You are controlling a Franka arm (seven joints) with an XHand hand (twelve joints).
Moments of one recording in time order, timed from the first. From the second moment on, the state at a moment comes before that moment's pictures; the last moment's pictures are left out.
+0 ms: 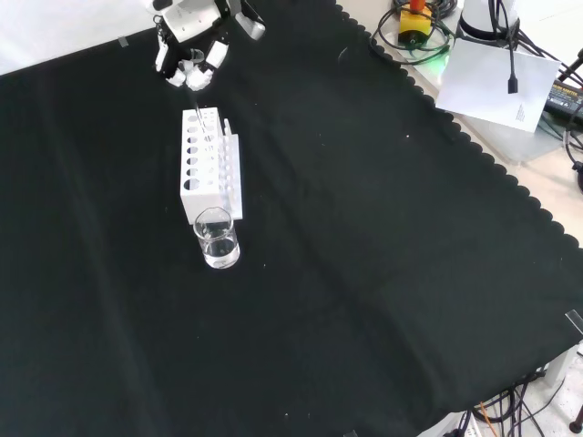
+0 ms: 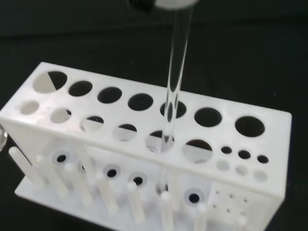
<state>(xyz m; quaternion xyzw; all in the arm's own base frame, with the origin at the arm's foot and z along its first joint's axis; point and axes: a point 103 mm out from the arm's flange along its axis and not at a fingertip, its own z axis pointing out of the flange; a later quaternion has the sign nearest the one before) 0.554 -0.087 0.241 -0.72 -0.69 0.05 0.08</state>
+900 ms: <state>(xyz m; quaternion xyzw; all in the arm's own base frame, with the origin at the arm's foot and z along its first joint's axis) 0.545 -0.054 0.312 -0.72 -0.70 -0.02 0.00</state>
